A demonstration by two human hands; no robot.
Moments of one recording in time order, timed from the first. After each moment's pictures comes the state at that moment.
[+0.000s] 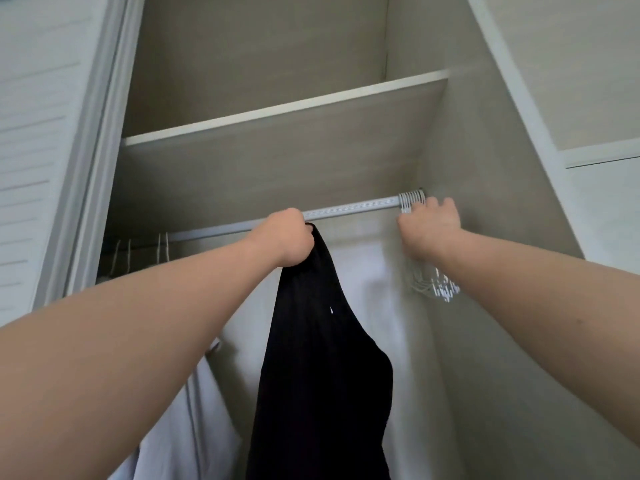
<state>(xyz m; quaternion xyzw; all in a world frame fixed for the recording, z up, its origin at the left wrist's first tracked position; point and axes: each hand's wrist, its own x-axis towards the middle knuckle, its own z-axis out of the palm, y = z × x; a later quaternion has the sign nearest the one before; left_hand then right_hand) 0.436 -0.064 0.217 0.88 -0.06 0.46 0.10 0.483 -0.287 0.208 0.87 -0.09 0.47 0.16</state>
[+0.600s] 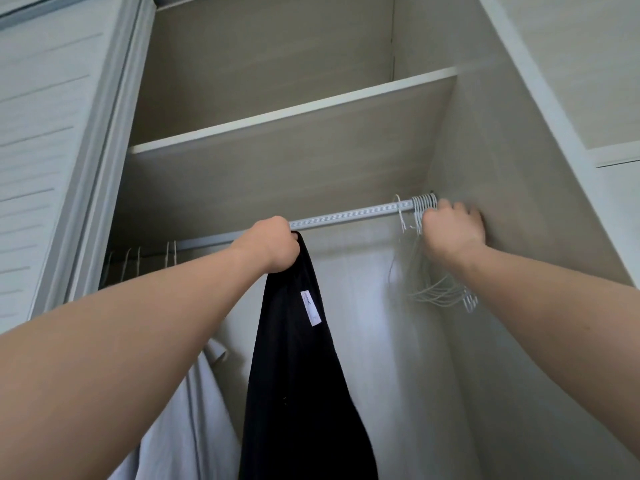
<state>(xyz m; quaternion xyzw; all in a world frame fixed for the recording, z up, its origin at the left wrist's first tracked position) 0.454 -0.038 0.223 0.88 0.00 0.48 0.07 0.525 -0.310 0.210 0.82 -0.08 0.57 0.02</state>
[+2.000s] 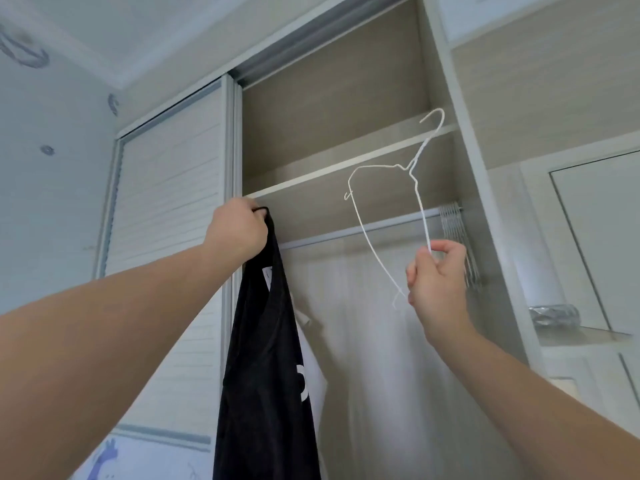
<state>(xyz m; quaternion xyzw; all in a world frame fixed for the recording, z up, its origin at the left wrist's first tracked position) 0.155 -0.041 0.206 0.78 0.08 0.61 0.12 0.273 -0.265 0.095 0.44 0.30 0.37 -0.76</state>
